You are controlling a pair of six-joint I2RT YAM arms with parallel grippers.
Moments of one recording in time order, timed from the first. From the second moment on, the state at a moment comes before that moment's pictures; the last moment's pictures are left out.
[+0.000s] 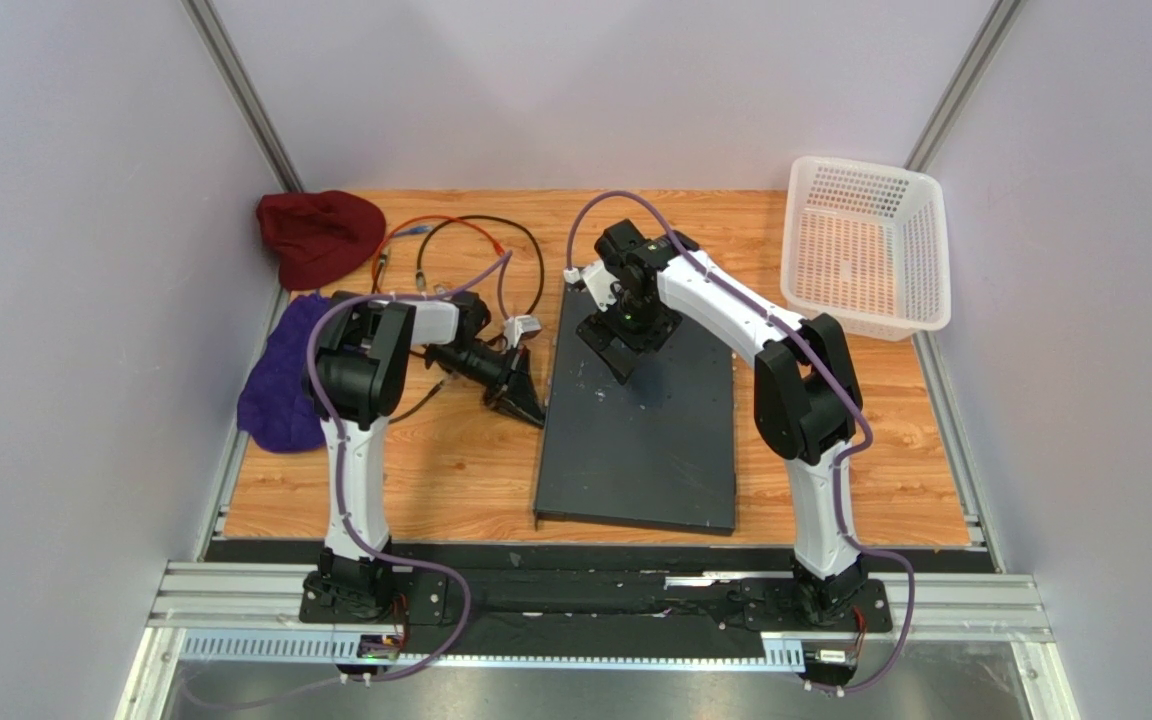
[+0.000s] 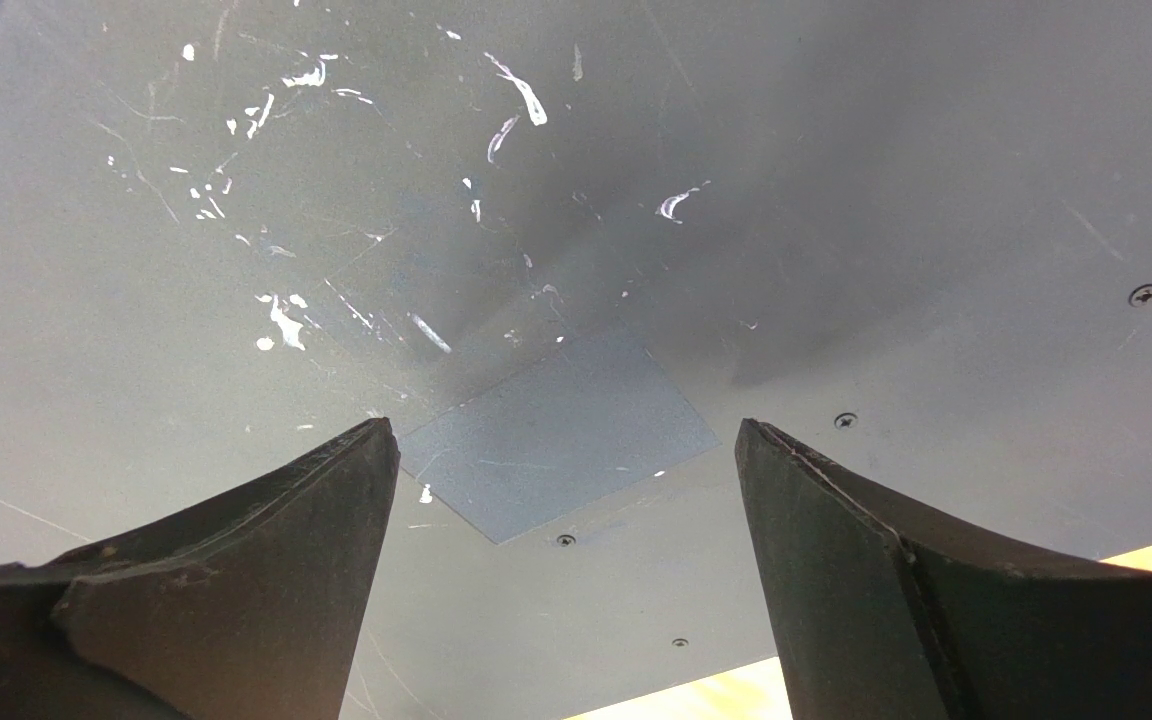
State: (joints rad) left arm -0.26 2.17 1.28 -0.72 1.10 0.06; right arm 0.58 2.09 1.82 -1.06 -0.08 -0.25
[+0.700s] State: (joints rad) left arm -0.04 2.11 1.30 -1.02 1.01 0.33; right arm 0.58 2.09 1.86 -1.06 -0.08 -0.25
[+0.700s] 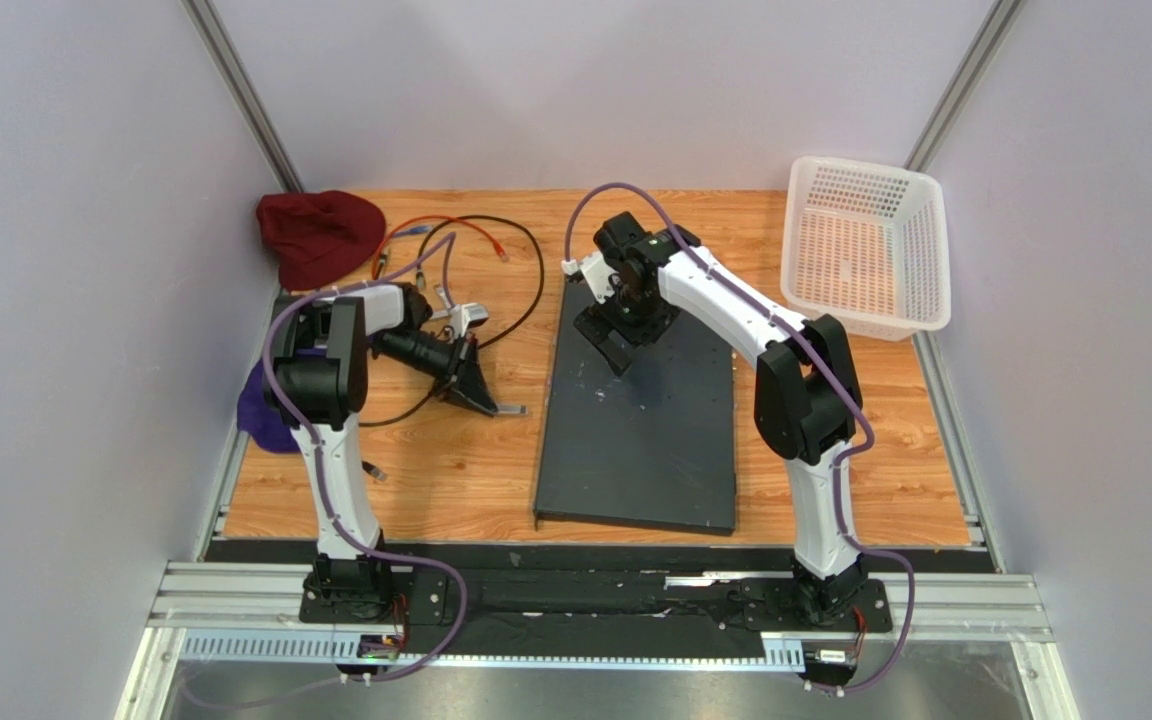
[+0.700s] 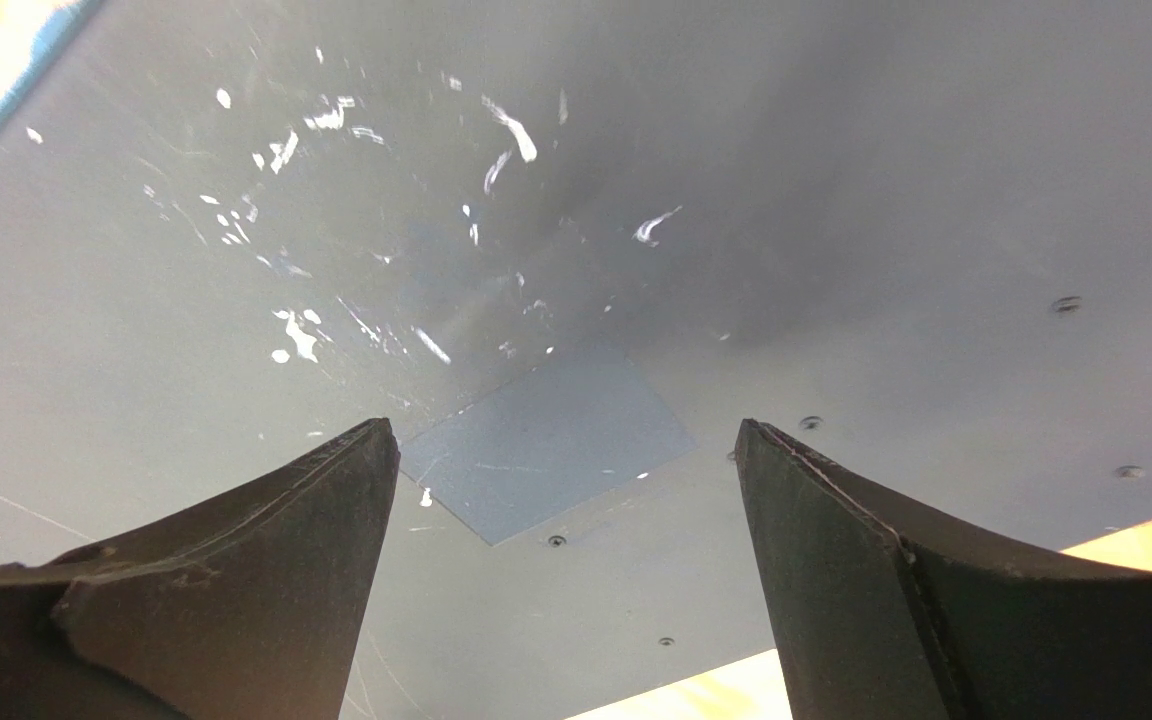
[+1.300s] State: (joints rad) left arm 0.05 2.16 1.90 -1.01 0.68 0.10; right arm 0.58 2.16 2.09 -1.06 -0.08 -0.27
